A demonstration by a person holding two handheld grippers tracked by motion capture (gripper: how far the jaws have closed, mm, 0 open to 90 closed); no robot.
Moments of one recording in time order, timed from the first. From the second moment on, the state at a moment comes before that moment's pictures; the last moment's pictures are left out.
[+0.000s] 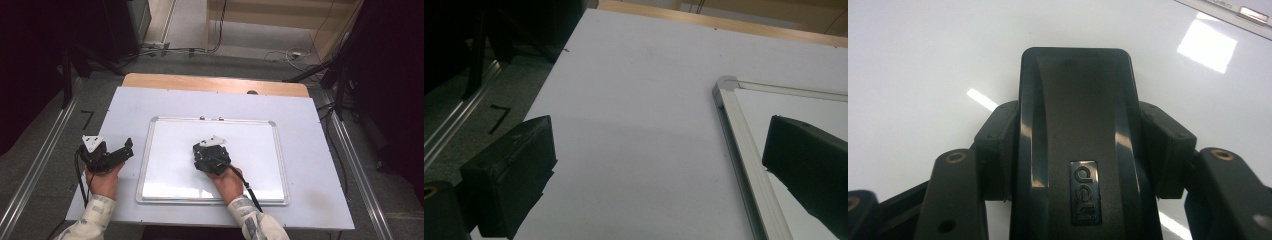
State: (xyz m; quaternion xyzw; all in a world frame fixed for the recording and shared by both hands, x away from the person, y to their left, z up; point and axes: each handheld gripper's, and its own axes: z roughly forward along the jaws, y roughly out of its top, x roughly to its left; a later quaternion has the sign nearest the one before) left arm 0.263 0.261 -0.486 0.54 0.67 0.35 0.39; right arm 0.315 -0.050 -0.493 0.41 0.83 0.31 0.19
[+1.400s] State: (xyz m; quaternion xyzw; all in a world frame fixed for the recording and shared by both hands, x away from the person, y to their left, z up) left arm 0.262 0.263 -0.485 0.53 0.67 0.34 0.39; right arm 0.310 -0.080 -0.493 0.42 0.83 0.31 0.20
